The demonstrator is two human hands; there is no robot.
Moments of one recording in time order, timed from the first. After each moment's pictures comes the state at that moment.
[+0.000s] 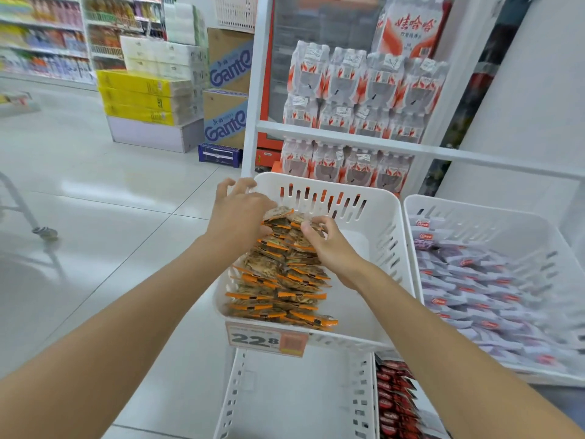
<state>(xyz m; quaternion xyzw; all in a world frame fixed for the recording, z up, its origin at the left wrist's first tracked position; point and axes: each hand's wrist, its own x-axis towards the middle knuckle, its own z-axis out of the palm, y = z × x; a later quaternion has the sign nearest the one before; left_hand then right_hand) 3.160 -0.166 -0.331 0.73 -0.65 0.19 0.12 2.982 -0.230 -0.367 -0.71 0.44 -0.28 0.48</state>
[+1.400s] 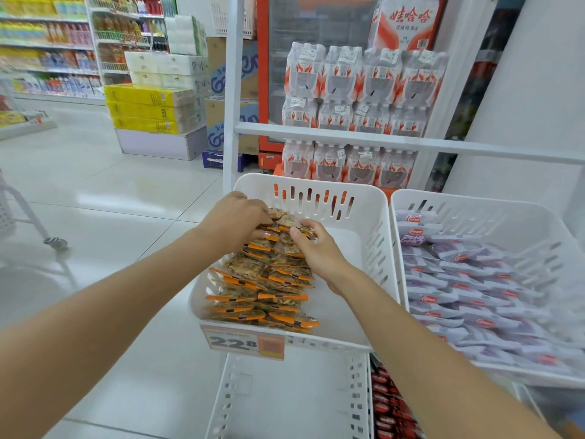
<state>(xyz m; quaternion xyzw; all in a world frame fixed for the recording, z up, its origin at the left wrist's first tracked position) 3.160 -0.196 -0.330 0.63 -0.75 0.20 -0.06 2.973 -0.234 -0.378 -0.68 0.43 -0.32 0.50</state>
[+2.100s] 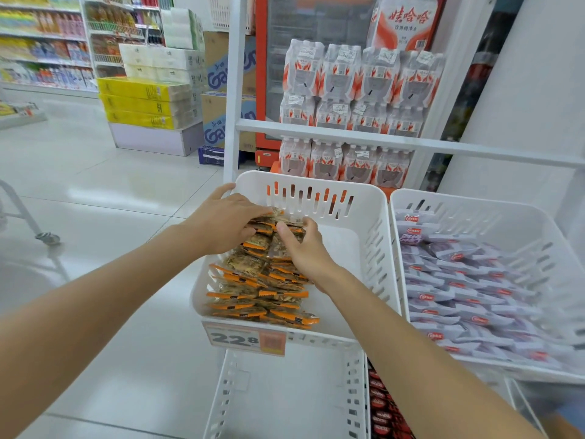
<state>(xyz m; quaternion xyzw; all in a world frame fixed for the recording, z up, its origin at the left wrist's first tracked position) 3.170 -0.171 -0.327 0.66 -0.74 0.15 -0.01 2.992 -0.223 -0.379 -0.69 0.45 -0.30 0.49</state>
